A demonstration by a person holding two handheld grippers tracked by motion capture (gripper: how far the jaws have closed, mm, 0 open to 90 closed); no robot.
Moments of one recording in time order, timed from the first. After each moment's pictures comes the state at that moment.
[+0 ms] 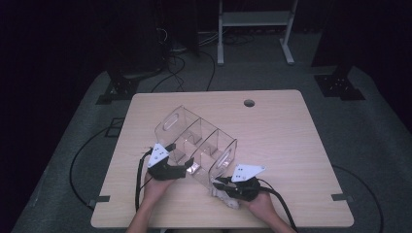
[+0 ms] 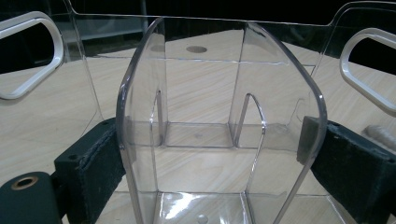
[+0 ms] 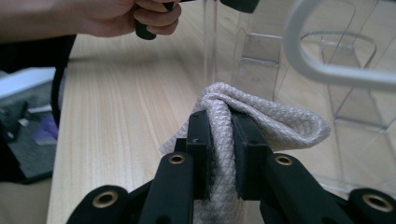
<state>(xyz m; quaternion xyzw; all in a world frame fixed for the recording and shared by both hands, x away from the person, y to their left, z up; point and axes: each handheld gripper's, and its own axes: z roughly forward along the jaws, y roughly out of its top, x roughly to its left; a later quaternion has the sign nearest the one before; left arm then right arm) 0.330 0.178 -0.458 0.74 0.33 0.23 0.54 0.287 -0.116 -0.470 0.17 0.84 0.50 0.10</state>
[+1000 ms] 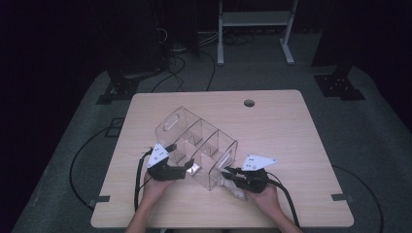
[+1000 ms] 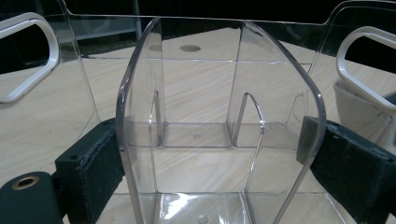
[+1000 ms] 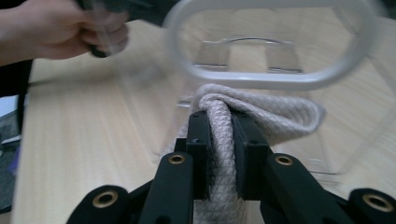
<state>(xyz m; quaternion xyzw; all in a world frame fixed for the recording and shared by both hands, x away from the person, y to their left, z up) 0.330 0.180 -0.457 0.74 0.32 0.22 0.54 0.299 -0.137 -0.465 0.24 0.82 0.51 0.10</state>
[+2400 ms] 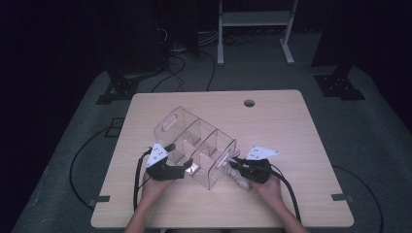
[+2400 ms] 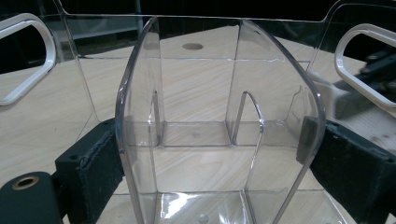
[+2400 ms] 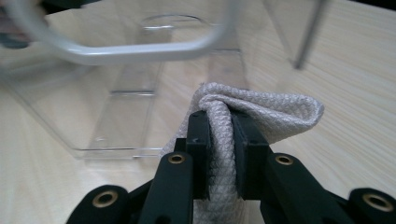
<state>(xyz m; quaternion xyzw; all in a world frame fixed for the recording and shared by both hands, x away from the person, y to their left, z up) 0.330 0.181 -0.456 0.74 0.32 0.23 0.54 0.334 -0.158 -0.476 0.31 0.81 0.48 0.14</state>
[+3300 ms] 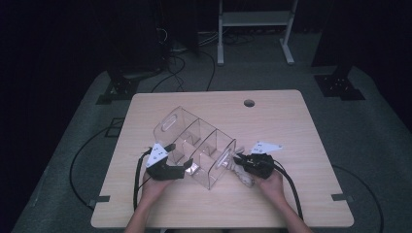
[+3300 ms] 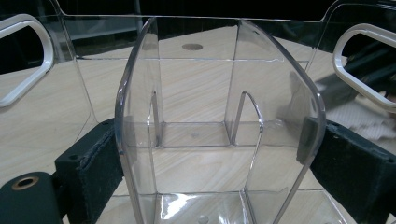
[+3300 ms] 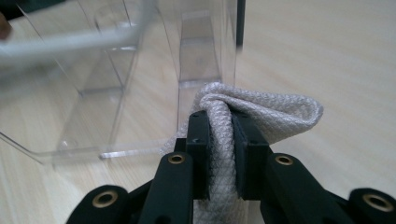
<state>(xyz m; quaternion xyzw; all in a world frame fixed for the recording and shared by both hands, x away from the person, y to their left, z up) 0.330 0.181 -0.456 0.74 0.32 0.23 0.54 0.349 -0.169 -0.476 0.34 0.80 0.48 0.14</state>
